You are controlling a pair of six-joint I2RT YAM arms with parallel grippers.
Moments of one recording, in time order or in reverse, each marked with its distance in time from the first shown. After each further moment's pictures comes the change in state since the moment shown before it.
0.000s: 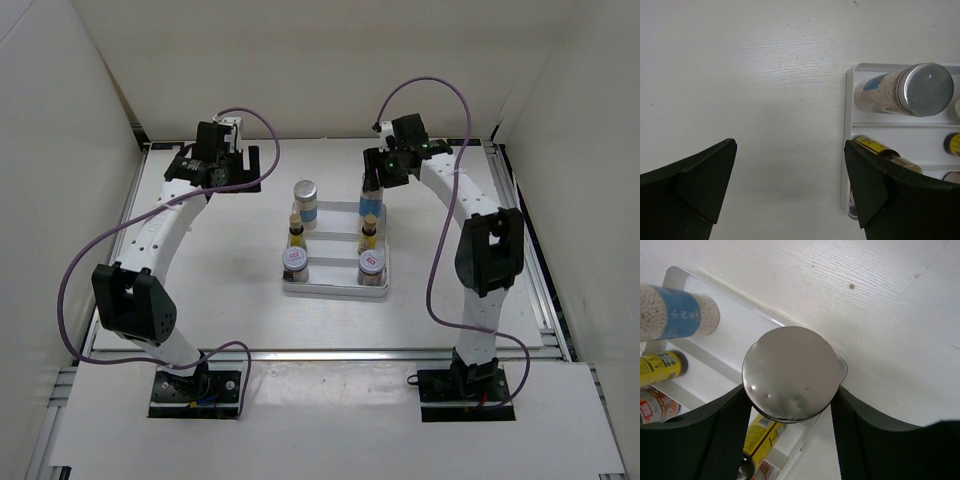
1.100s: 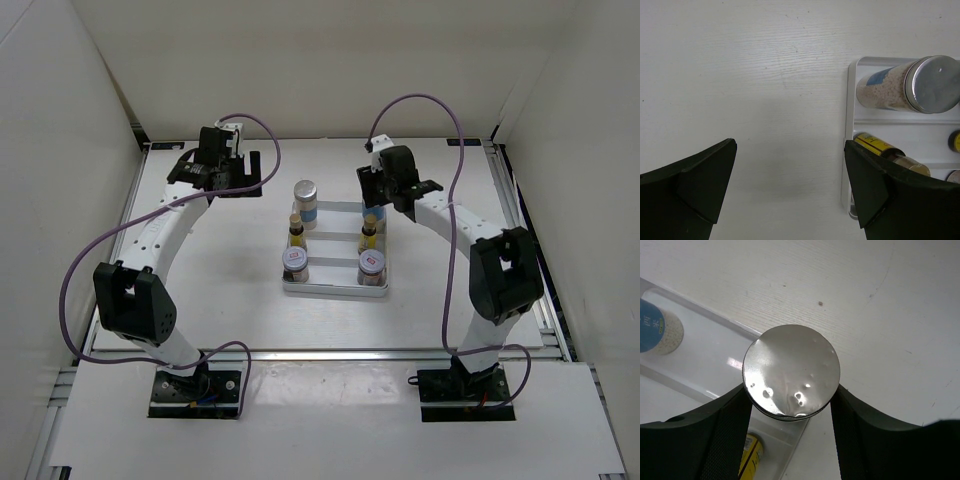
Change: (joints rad) left arm 0.000 -0.002 -0.053 0.026 0.005 -0.008; right arm 0.119 -0.243 -0.485 0.494 0.323 -0.069
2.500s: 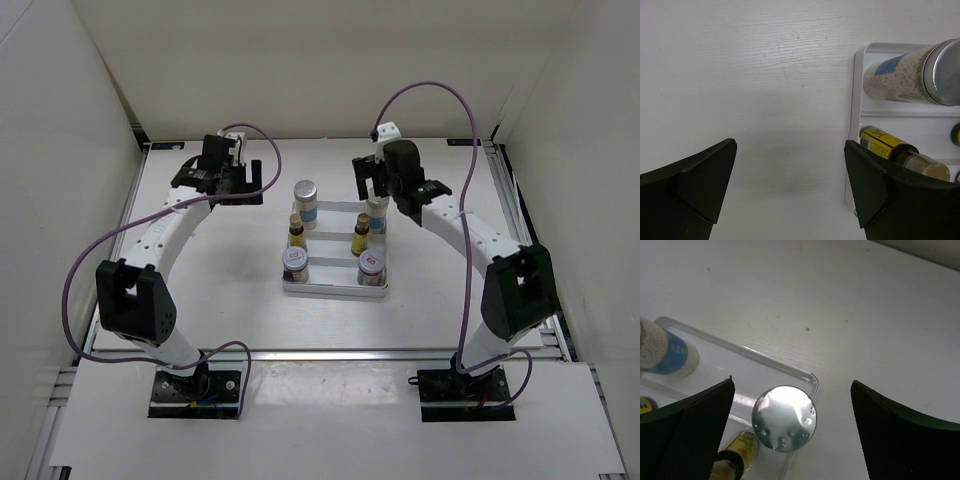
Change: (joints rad) left arm 0.000 -0.003 -0.071 0.033 0.006 0.000; right arm 0.043 -0.129 -0.046 0.040 0.101 0.029
